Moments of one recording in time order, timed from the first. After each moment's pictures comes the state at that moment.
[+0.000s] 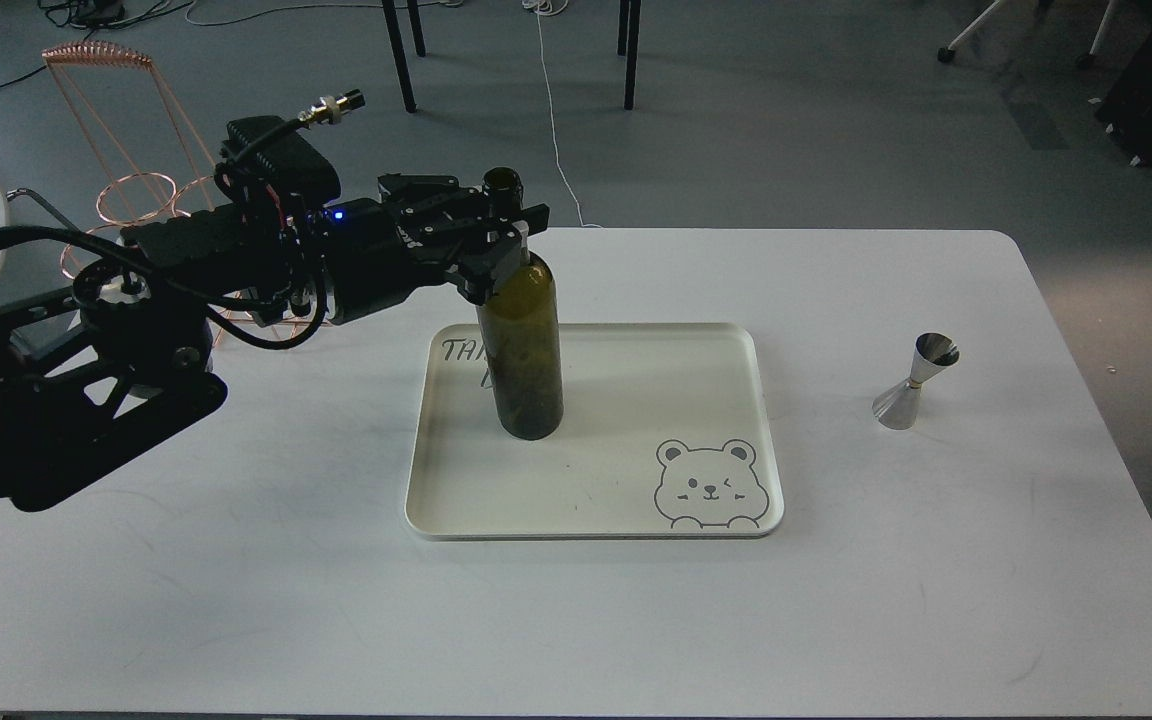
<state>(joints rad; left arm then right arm) -0.89 0.64 -0.52 -1.49 1.85 -0.11 -0.17 0.91 -0.69 0.53 0.57 -0.16 0.17 0.46</state>
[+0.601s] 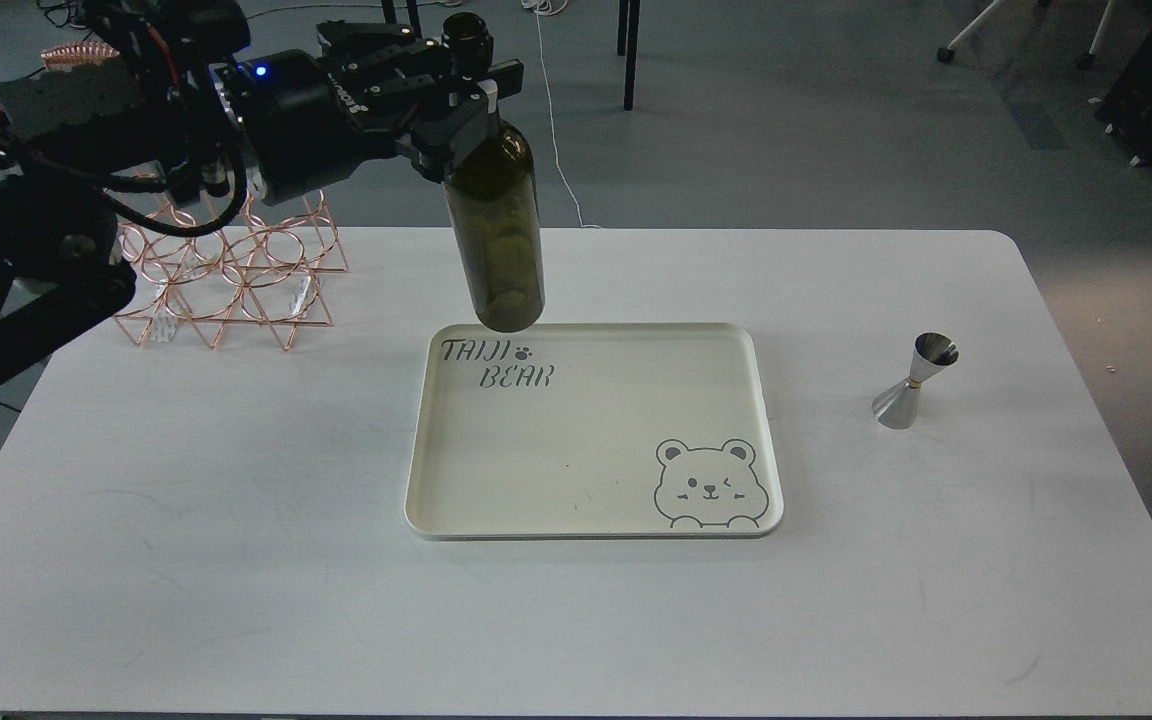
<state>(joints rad) -1.10 0.81 -0.56 -1.55 1.76 -0.14 -0.18 0.92 -0.70 0.53 0.57 -0.16 0.17 0.46</state>
